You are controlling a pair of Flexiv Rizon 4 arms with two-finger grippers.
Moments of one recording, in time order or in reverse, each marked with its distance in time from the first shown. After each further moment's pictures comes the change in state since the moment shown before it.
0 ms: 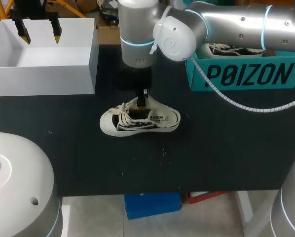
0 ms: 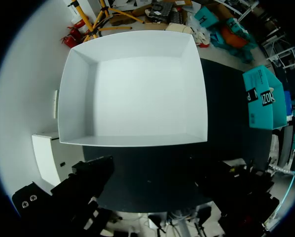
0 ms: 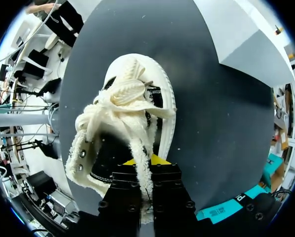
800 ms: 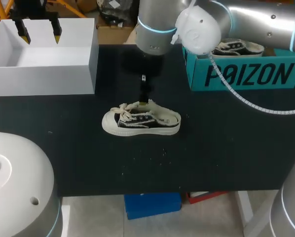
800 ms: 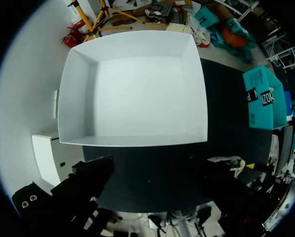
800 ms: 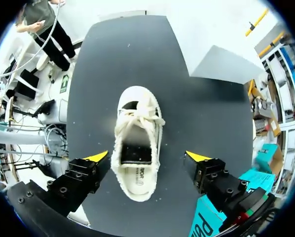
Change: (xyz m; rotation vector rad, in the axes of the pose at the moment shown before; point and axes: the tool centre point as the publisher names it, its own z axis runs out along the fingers) left arm 0.000 0.000 0.000 0.000 0.000 0.000; right arm 0.008 -0.004 -0.074 -0.186 -0.104 0.104
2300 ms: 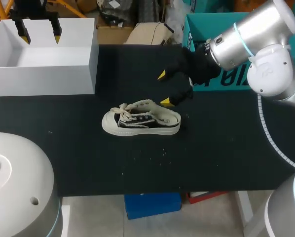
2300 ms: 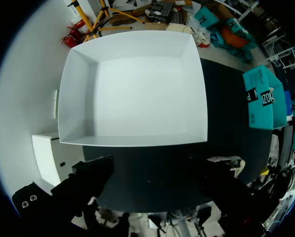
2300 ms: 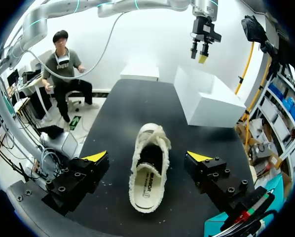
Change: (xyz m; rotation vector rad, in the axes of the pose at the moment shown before) left arm 0.000 0.000 0.000 0.000 0.000 0.000; right arm 0.025 -0.047 -0.042 -0.637 0.011 -0.124
